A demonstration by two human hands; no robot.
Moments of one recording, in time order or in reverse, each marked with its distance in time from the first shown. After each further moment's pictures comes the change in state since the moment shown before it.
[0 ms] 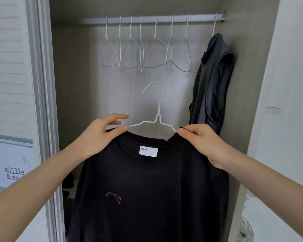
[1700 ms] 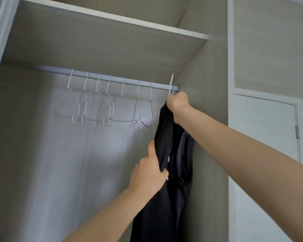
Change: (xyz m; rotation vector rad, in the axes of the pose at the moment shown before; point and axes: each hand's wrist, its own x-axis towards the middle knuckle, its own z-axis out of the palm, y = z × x) left_hand 0.125 0.097 0.130 -0.080 0.044 0.119; right_hand 0.172 -0.168 -0.084 0.046 0.779 -0.011
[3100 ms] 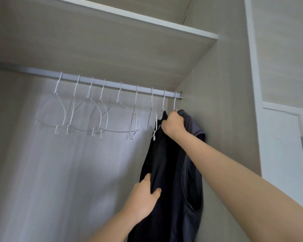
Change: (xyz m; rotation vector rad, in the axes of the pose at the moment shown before) left_hand 0.069 -0.091 0.060 -0.196 -0.170 -0.027; right_hand 0.090 0.072 0.041 -0.639 -0.006 -0.316
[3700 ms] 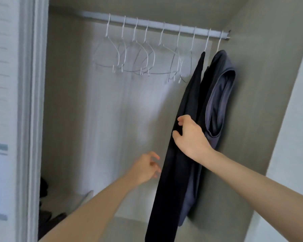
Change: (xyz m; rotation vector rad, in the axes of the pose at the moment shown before) left_hand -0.182 -0.021 -0.040 -0.090 -0.137 -0.412; right_hand -0.251 0.016 0.009 0.064 -0.374 -0.165
